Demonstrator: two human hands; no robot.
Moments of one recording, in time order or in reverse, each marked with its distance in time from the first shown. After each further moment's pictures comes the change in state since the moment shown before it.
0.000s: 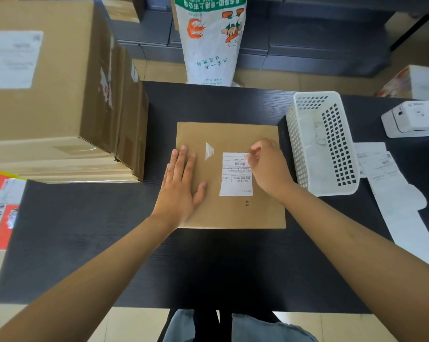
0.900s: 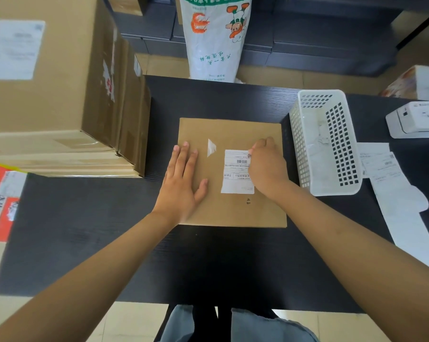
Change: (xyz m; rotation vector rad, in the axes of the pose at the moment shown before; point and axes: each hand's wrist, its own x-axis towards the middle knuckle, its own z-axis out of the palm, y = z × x) left_hand -0.001 0.002 -0.002 -0.036 0.007 -0.019; right_hand 0.001 -0.012 0.007 -0.407 -0.049 -0.045
